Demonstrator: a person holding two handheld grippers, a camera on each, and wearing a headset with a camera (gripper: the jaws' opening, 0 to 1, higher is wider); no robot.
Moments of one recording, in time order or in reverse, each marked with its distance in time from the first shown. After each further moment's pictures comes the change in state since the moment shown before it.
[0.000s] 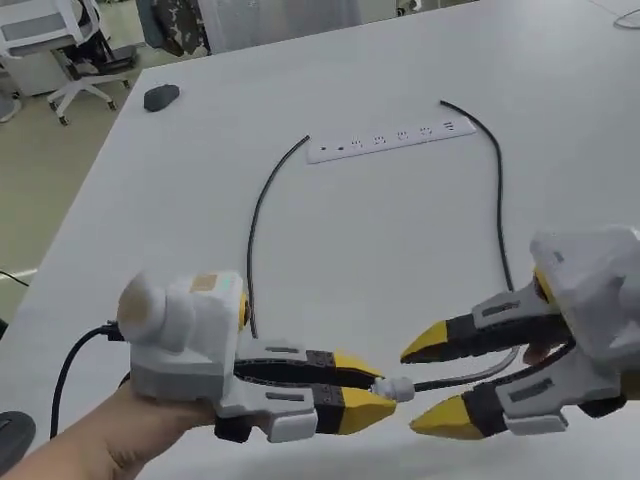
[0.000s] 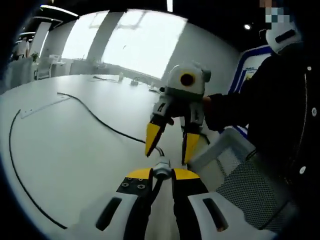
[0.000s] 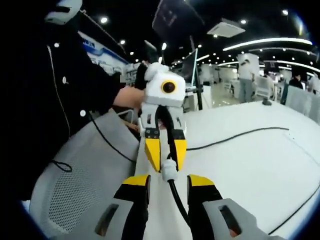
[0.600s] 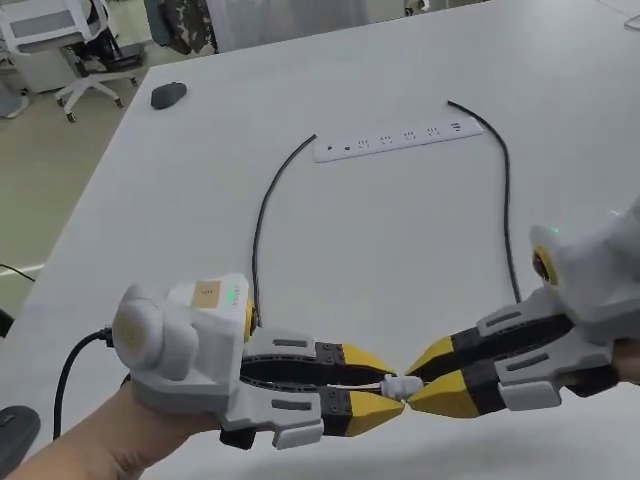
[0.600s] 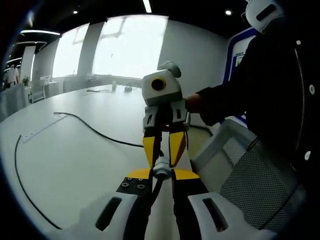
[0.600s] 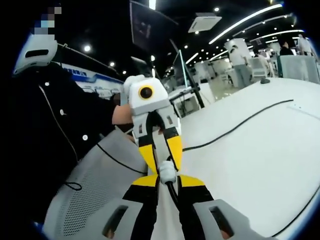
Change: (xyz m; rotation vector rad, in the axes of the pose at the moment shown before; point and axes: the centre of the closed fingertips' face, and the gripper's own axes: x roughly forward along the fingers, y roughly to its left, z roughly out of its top) left arm 0.001 -0.001 0.006 0.089 -0.009 0.003; right arm 0.006 0.004 -0.001 0.188 -0.046 0.088
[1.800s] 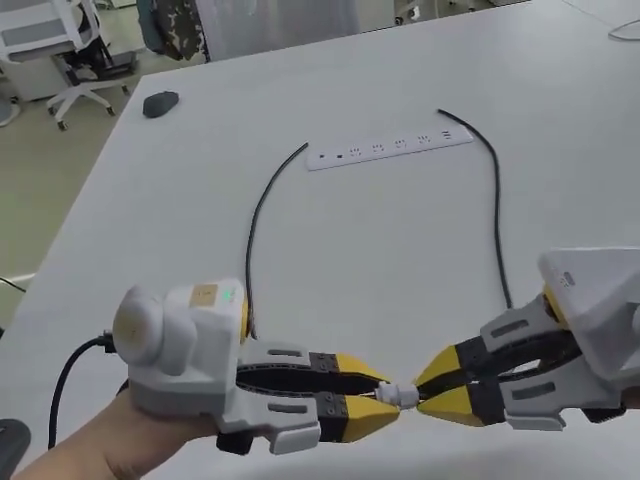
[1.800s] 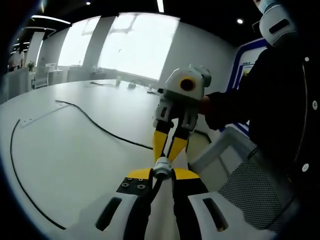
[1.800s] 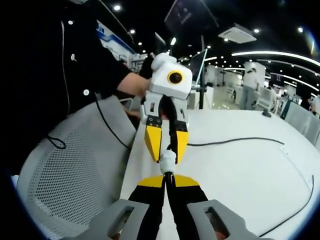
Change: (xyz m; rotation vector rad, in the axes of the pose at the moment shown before) left arm 0.003 0.001 -0.001 -0.108 -0.003 -0.002; right arm -0.010 -0.005 -0.013 -0.417 0.139 -0.133
